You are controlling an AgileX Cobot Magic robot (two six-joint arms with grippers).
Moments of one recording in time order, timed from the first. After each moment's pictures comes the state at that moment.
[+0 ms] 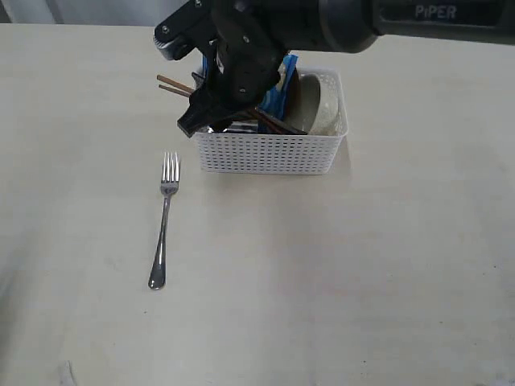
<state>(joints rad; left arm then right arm) -0.08 0.00 0.00 -0.03 0.35 -0.03 0.79 2.03 -1.53 -0.35 0.68 0.16</state>
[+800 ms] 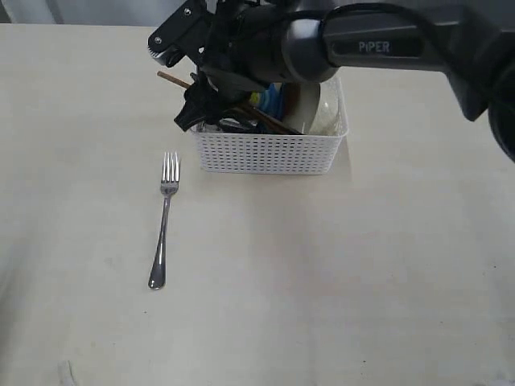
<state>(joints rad) -0.08 0.00 0.00 -0.03 0.35 -0.03 0.81 2.15 -1.56 -0.74 0.56 0.48</state>
